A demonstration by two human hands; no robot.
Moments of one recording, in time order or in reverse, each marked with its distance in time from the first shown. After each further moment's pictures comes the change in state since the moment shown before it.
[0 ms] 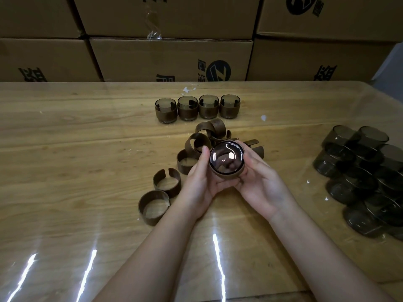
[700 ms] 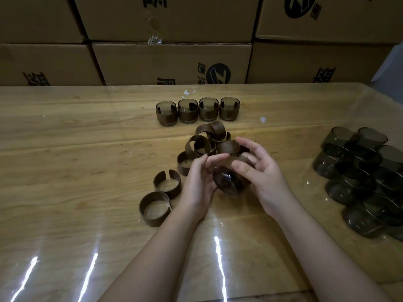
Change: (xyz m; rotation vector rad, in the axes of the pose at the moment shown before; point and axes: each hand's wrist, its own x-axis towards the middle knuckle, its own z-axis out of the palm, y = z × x) left_hand -0.008 0.002 0.004 0.092 0.169 0.045; right_hand -0.011 -0.010 0.004 -0.434 -0.057 -0.267
